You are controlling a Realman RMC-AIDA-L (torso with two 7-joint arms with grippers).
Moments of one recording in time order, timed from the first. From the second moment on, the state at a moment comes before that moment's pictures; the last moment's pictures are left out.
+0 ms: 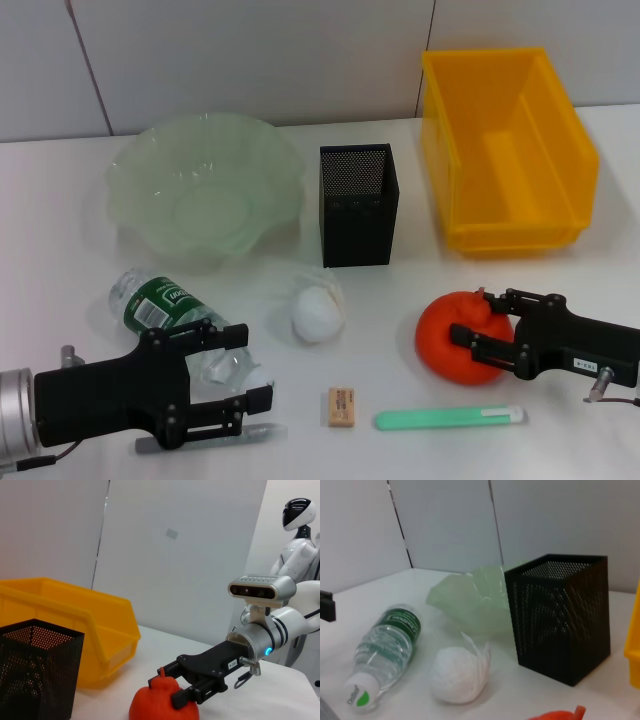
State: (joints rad) left arm -0.44 -2.06 0.92 0.50 1.78 1.65 -1.13; right arm 0.35 2.08 2.48 0.50 1.26 -1.34 1.08
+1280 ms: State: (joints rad) left arm -0.43 -2.06 0.91 0.50 1.78 1.65 -1.10; right arm 0.38 2.08 2.48 0.57 1.52 -1.65 1.08
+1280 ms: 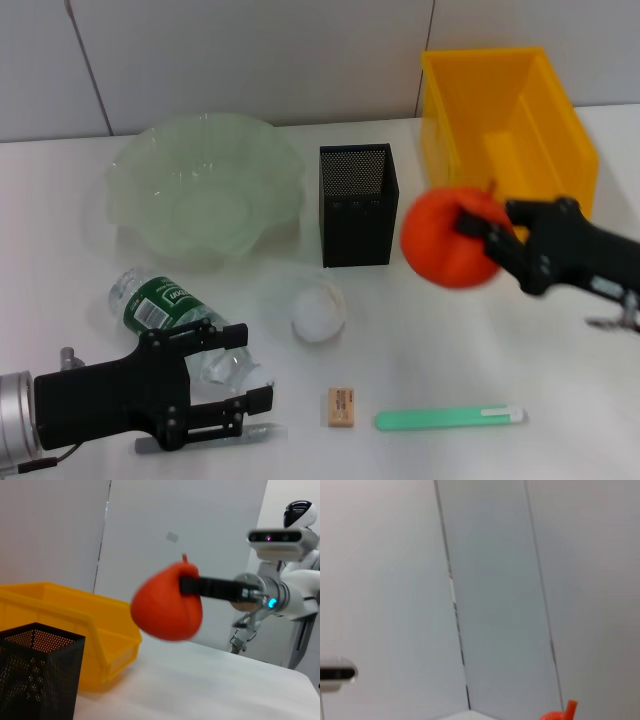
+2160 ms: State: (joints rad) left arm -0.43 -2.07 0.91 0.49 1.77 1.66 -1.10; right arm 0.91 2.08 2.02 0.52 1.74 -0.90 1.12
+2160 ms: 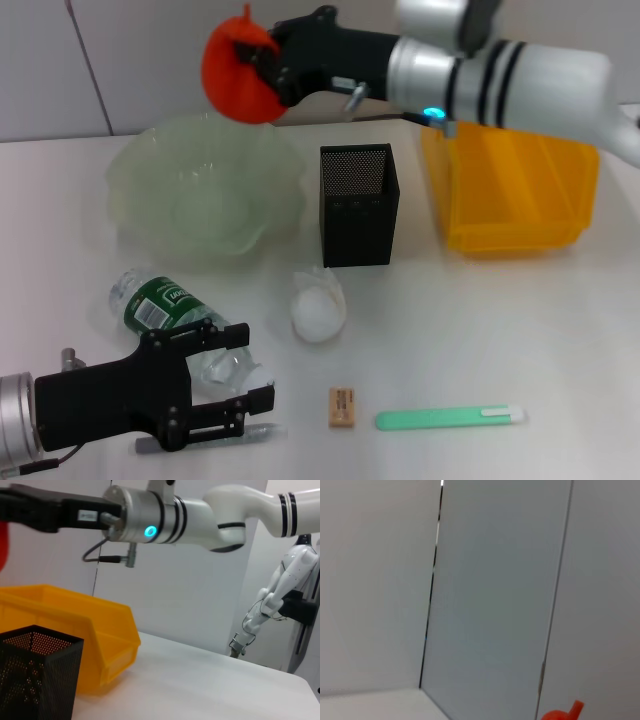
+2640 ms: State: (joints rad) left arm -0.44 -2.07 0.91 0.50 1.76 1.66 -1.10; right arm 0.99 2.08 1.71 0.53 1.74 -0.64 1.13
